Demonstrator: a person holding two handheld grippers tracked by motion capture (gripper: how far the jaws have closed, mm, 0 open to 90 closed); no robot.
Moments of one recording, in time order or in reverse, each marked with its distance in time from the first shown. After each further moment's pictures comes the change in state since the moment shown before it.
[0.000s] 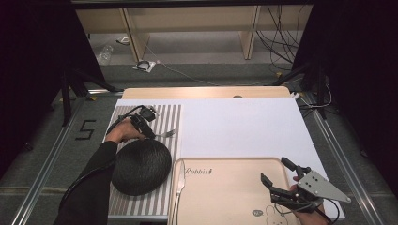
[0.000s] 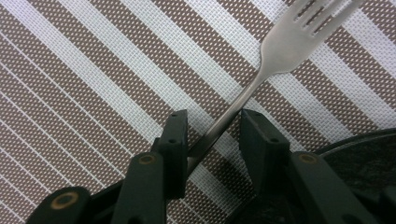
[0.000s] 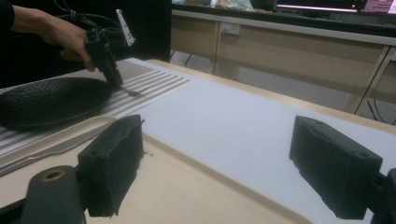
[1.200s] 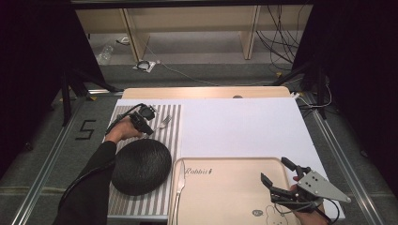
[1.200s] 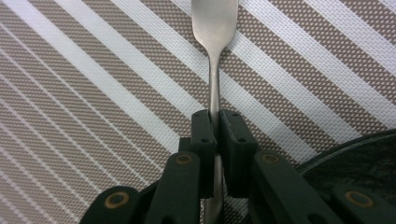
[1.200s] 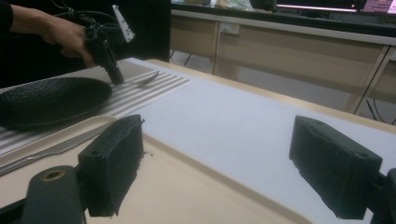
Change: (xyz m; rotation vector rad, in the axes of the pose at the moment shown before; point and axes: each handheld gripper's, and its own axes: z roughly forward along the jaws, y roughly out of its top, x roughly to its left) left arm 0.002 0.001 -0.010 -0.049 0.080 0.068; right arm 0.000 0.000 -0.001 0.008 -0.002 -0.002
